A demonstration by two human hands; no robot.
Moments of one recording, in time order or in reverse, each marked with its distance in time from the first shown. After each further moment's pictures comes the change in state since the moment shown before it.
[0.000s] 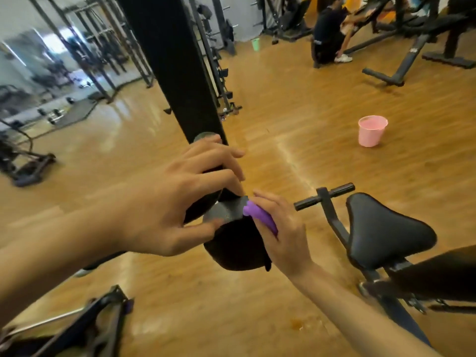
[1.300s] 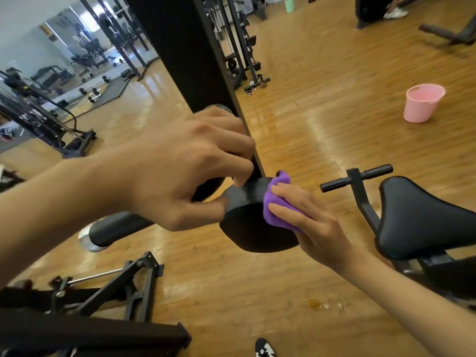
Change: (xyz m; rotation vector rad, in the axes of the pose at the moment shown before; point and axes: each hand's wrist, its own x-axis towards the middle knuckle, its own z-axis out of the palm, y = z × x) left_hand 0.036 0.006 -0.013 0.222 -0.191 0.113; right_hand -0.010 0.050 -0.028 0.012 -0.269 -0.413
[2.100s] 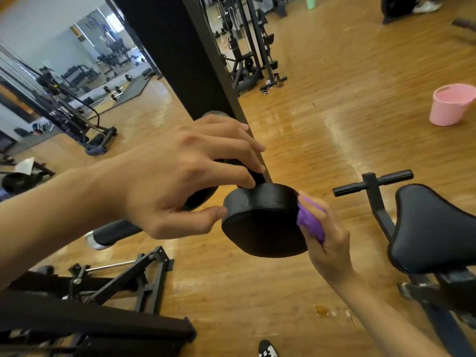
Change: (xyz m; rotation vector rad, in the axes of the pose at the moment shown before) left_hand 0.009 -0.005 0.004 0.020 0.029 -0.024; right_hand -0.034 0.012 0.013 0.212 0.256 0.440
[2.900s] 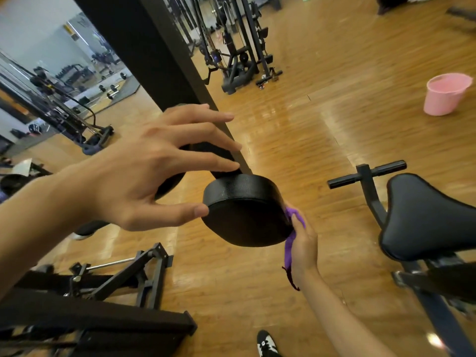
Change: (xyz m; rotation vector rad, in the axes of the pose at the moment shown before) left_hand -0.008 0.013 0.001 -0.038 0.019 -0.143; right_hand -0.035 -0.011 0.043 0.646 0.314 0.898
